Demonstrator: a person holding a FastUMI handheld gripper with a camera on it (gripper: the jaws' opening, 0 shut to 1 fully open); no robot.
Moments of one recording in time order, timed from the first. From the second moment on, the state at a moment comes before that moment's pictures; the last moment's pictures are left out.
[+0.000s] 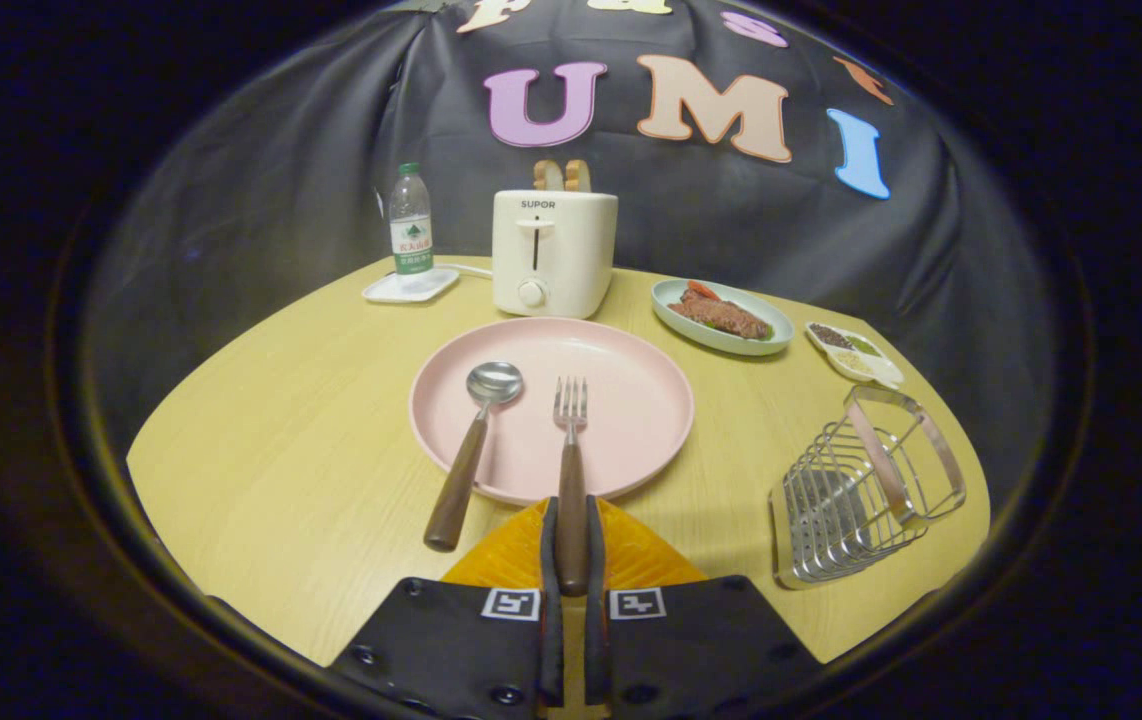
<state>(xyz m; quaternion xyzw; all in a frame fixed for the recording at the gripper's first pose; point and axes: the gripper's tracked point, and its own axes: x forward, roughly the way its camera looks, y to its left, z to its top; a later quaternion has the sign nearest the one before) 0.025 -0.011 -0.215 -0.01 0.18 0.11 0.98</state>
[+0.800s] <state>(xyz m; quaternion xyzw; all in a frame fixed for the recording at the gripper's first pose) 0.005 -0.075 -0.132 -0.03 0.21 0.02 0.98</state>
